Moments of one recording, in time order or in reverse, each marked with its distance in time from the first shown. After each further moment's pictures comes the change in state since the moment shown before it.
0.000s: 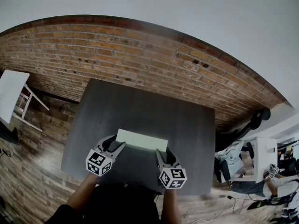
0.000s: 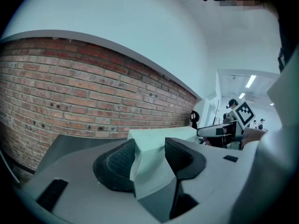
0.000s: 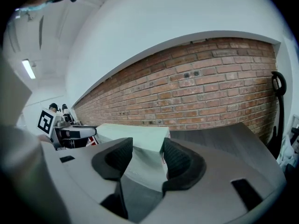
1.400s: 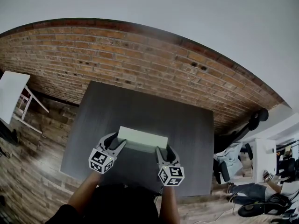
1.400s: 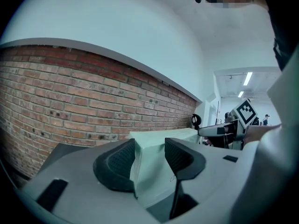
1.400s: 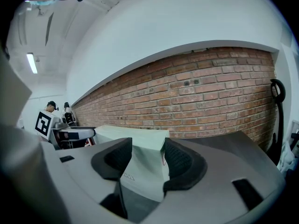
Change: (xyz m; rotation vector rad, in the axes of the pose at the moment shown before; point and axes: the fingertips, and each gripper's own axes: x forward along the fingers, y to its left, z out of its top) left arm 0.007 0.008 0.004 0.055 -0.102 0.014; right arm 0.008 -0.005 0.007 -0.051 -0.089 -0.030
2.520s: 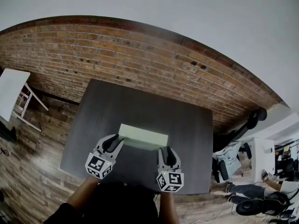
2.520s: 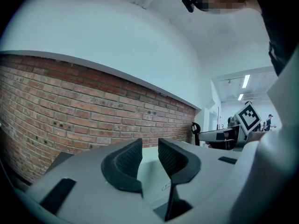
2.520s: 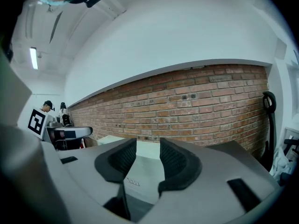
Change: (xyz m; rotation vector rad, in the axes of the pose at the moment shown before) left arm -0.038 -0.025 0.042 0.018 -0.116 0.019; right arm -0.042 0.022 0.032 -0.046 -0.103 -0.065
